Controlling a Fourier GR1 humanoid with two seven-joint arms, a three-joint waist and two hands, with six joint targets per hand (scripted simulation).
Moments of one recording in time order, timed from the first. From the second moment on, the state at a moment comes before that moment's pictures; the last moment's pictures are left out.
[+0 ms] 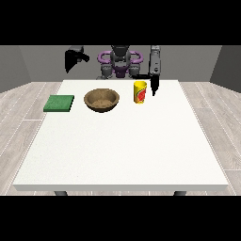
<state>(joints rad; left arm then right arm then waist) -0.34 0.02 0.05 -0.99 0.08 0.06 -0.63 -0.53 -0.18 -0.10 -1.42 -0.05 -0.18 0.00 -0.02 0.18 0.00</state>
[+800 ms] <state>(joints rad) -0.48 0.04 0.13 -0.69 0.08 0.09 -0.83 -0.54 -0.25 -0.16 -1.37 -0.10 -0.08 -0.03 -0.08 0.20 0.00</state>
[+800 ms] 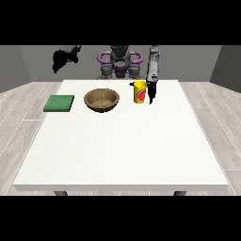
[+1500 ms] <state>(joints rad) -0.50 0.03 0.09 -0.59 0.00 0.23 -0.93 -0.50 -0.32 -0.24 -1.32 -0.14 -0.02 -0.07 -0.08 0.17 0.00</state>
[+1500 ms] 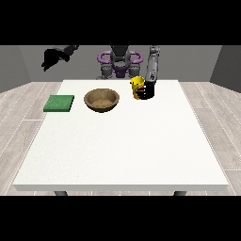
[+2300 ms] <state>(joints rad) -0.76 0.09 -0.03 -0.60 -0.23 0.52 -0.60 -0.52 -0.38 -0.29 -1.20 -0.19 0.07 -0.12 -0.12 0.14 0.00</state>
